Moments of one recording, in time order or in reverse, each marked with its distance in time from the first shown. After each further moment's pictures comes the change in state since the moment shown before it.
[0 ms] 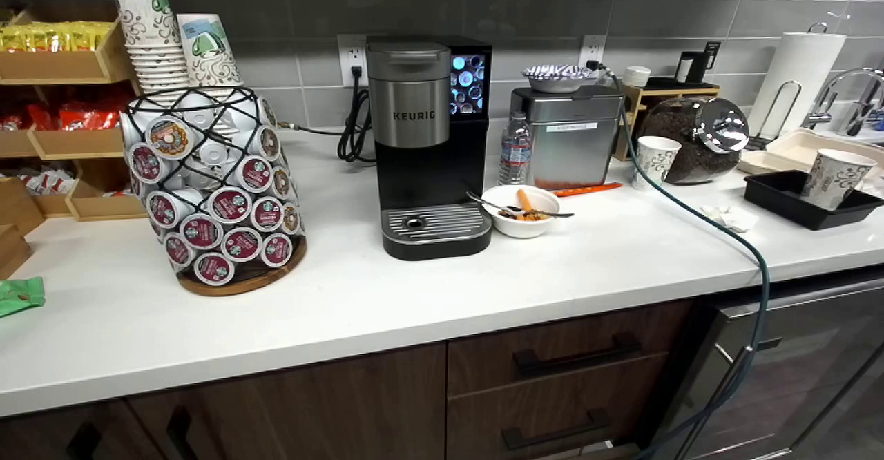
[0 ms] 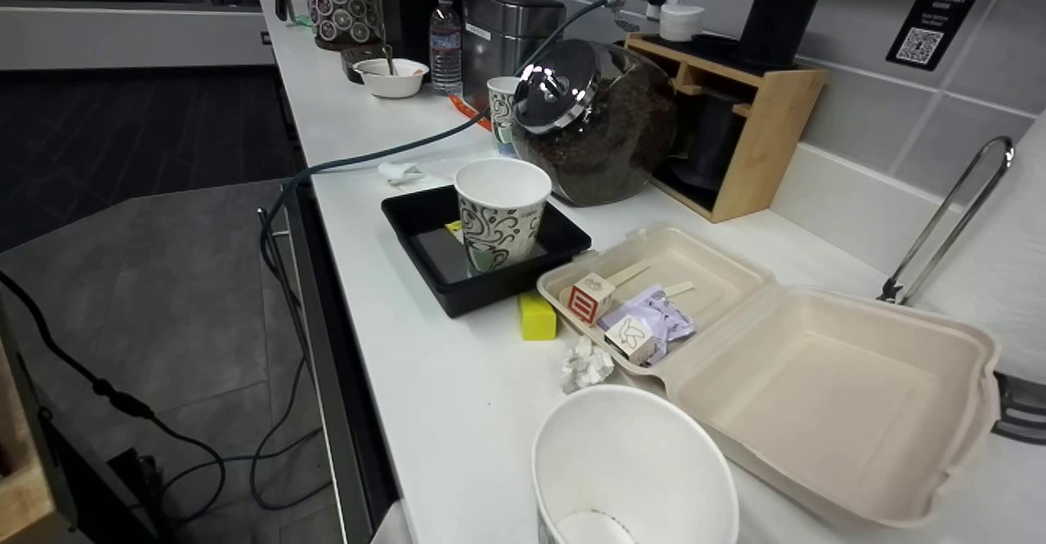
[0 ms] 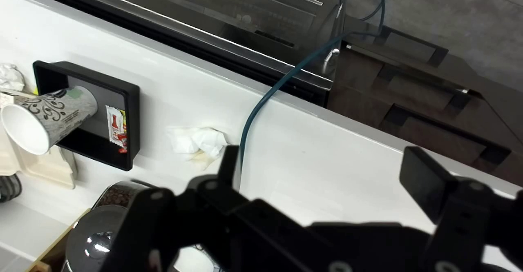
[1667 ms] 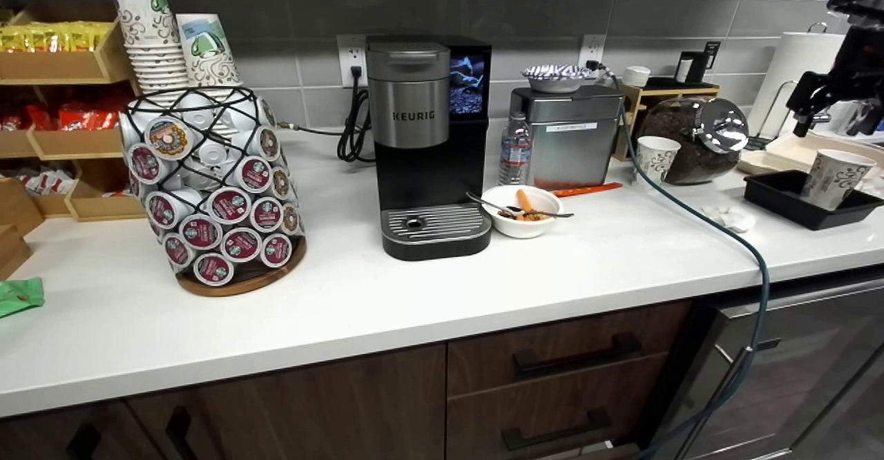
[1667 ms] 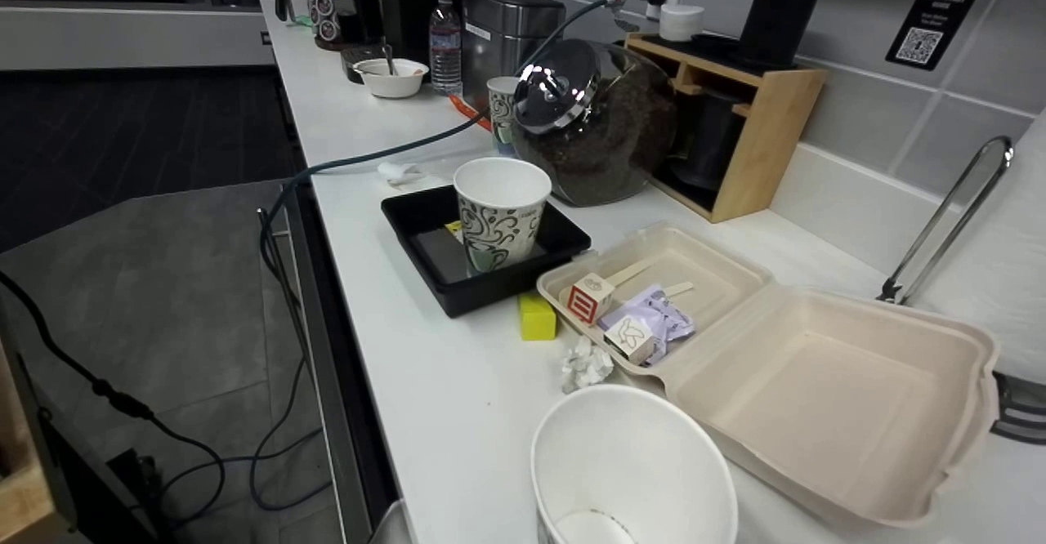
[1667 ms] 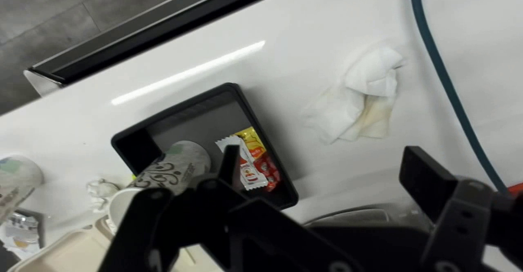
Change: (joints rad) arm -0.214 0.677 -0.375 0.406 -0.046 0.200 0.235
